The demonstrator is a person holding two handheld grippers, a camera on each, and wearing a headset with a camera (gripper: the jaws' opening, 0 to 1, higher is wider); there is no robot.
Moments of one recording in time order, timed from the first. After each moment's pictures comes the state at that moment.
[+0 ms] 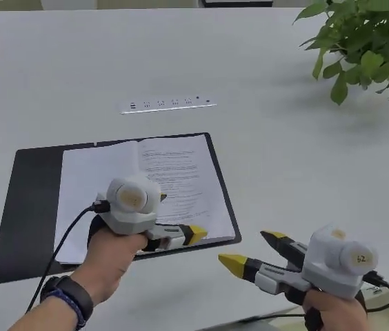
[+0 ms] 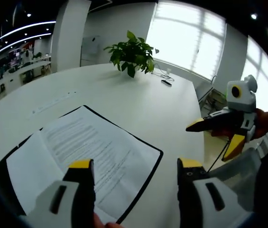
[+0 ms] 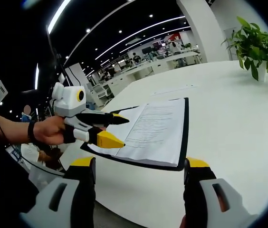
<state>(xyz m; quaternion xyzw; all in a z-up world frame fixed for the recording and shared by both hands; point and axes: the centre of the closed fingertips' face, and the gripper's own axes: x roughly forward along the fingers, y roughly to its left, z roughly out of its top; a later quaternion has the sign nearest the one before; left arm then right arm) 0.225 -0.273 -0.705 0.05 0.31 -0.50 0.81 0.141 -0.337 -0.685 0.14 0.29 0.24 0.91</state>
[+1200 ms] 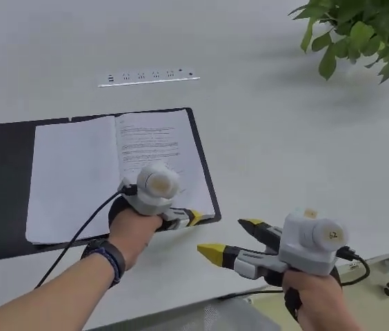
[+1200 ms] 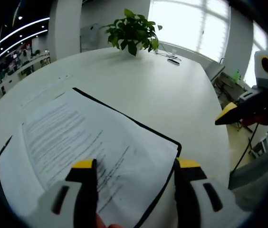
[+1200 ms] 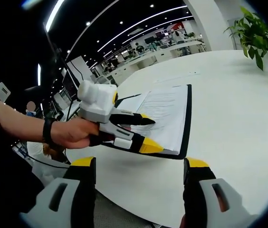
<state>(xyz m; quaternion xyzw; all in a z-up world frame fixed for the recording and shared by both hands) 0.236 -0.312 -0.777 0.12 0.35 -0.47 0.80 0.132 -0.337 -0.704 0.15 0.33 0.27 0.89</state>
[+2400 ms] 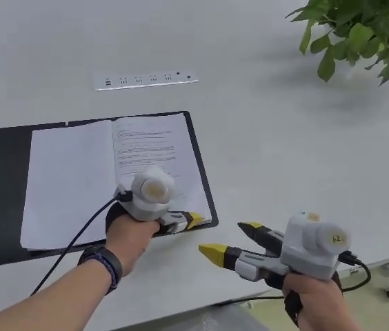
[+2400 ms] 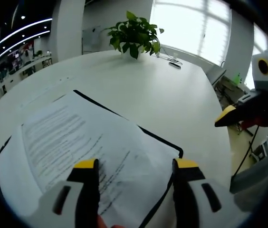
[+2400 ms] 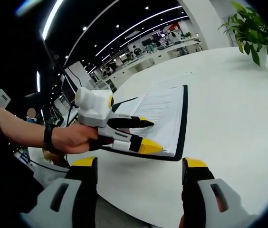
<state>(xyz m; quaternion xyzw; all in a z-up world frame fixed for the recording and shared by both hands) 0.241 -0.319 -0.777 0.11 0.34 -0.47 0.81 0.137 -0.348 -0.704 0.17 0.33 0.27 0.89</state>
